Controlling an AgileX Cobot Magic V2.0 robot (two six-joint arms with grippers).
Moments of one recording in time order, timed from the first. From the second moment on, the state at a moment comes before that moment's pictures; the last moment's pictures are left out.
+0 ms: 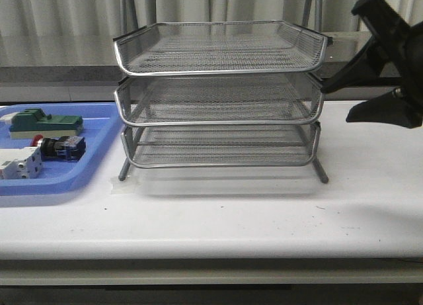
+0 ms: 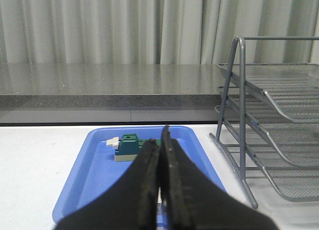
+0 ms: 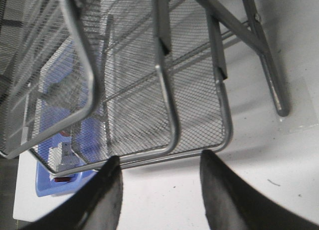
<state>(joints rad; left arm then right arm) -0.06 0.00 0.00 0.14 -0.01 -0.18 0.04 1.47 -0.64 1.78 0.48 -1.07</state>
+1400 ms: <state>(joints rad) -0.06 0.00 0.00 0.14 -0.01 -0.18 0.04 1.74 -0.84 1.73 0.63 -1.14</state>
